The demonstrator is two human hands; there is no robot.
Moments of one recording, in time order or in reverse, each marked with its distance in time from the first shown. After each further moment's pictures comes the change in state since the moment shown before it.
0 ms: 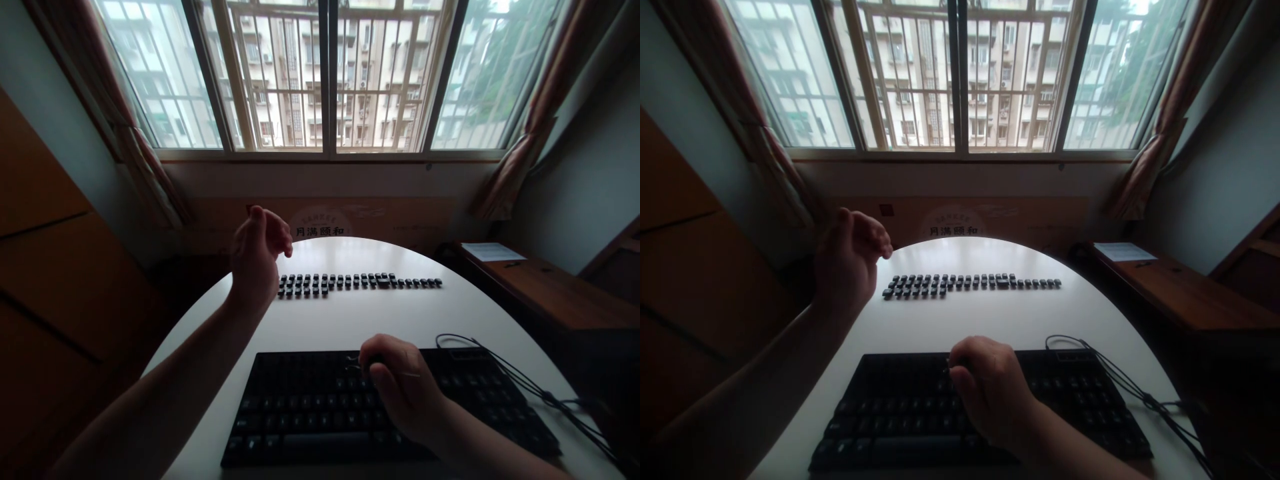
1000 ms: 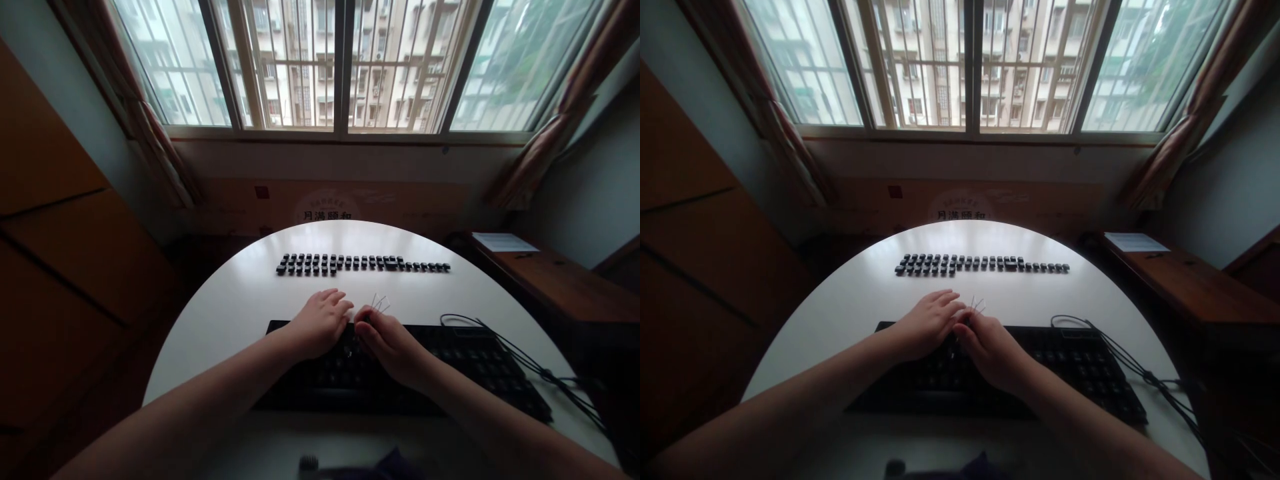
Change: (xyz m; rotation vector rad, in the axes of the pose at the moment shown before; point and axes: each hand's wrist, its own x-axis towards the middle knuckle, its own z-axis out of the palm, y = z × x) left_hand -0.132 -0.043 -0.016 1.080 -1.107 -0.159; right_hand -0.002 0.025 0.014 0.159 -0.305 0.386
